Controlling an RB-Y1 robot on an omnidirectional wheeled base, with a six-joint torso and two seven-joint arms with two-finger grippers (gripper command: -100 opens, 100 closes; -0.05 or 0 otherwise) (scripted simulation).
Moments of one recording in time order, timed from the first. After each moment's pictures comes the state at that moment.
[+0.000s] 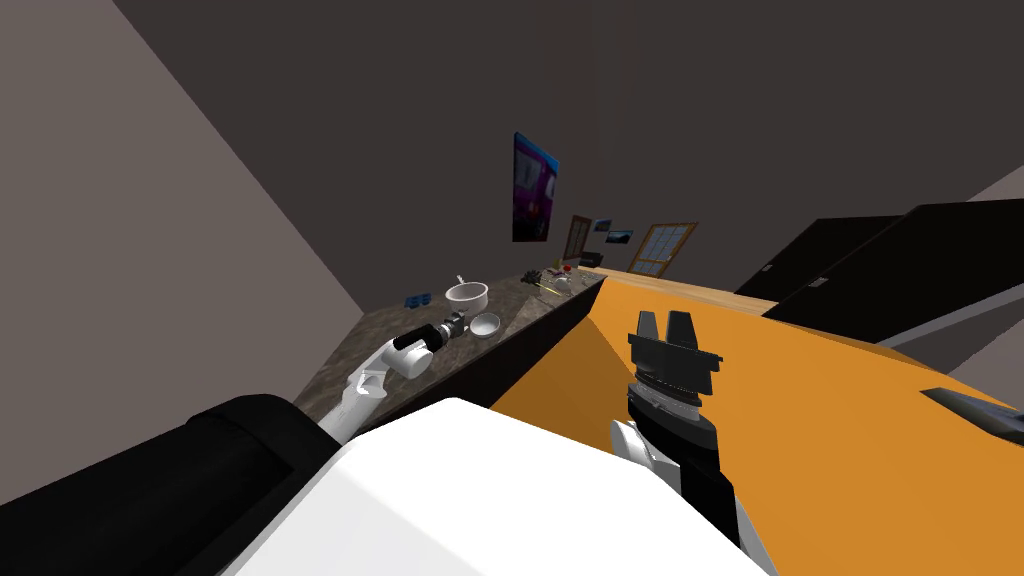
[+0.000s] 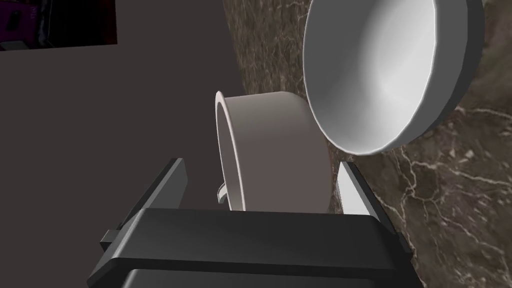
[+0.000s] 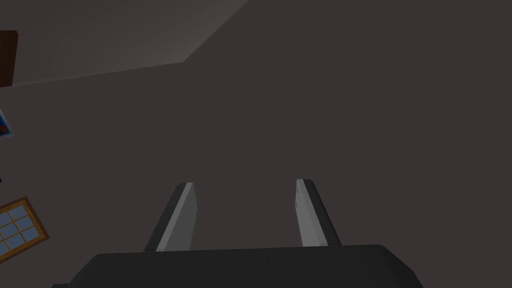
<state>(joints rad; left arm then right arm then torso) 0.36 0.58 0.15 -2.28 0.47 0.67 0.18 0.49 0.04 0.02 -2.36 0.09 -0.59 -0.05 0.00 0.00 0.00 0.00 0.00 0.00</state>
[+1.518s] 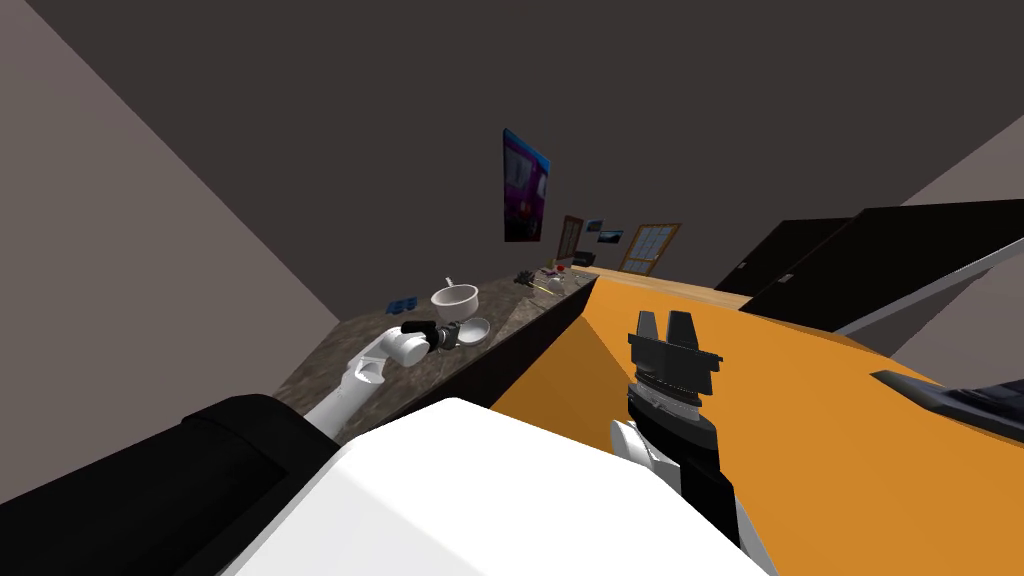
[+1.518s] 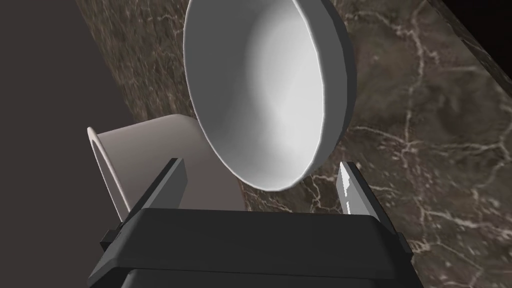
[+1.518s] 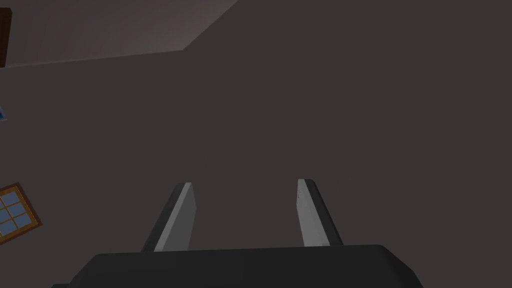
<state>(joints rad) 0.30 0.68 0.19 -2.25 0.62 1.12 0.23 0.49 0.04 0.02 -2.36 0.09 -0.59 -0.05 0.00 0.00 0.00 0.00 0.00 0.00</state>
